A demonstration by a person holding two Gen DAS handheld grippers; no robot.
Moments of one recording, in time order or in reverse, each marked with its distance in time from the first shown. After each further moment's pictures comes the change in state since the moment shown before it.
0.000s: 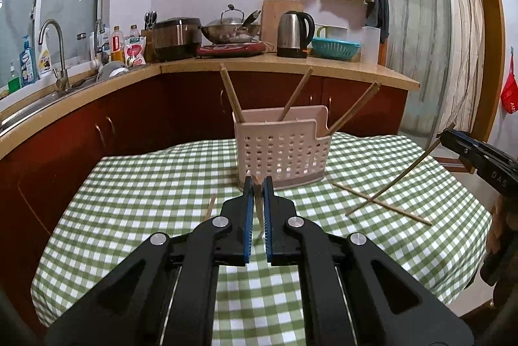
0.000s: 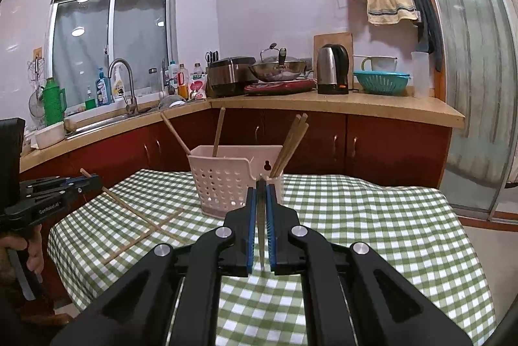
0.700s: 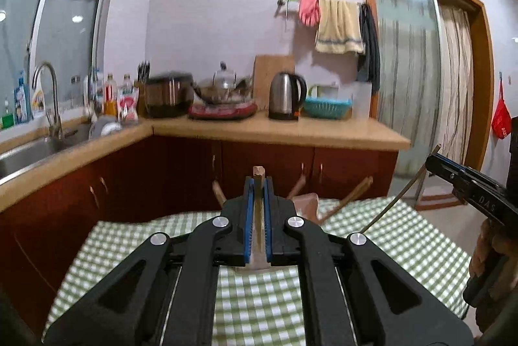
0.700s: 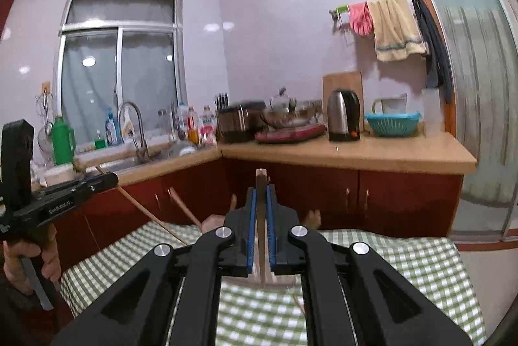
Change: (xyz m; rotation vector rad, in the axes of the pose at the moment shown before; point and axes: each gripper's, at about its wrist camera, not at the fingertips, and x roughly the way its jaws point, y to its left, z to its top) left arm -0.021 0.003 0.100 -0.001 -0.228 -0.040; right arm -0.004 -0.001 0.086 0.024 -0.175 0.062
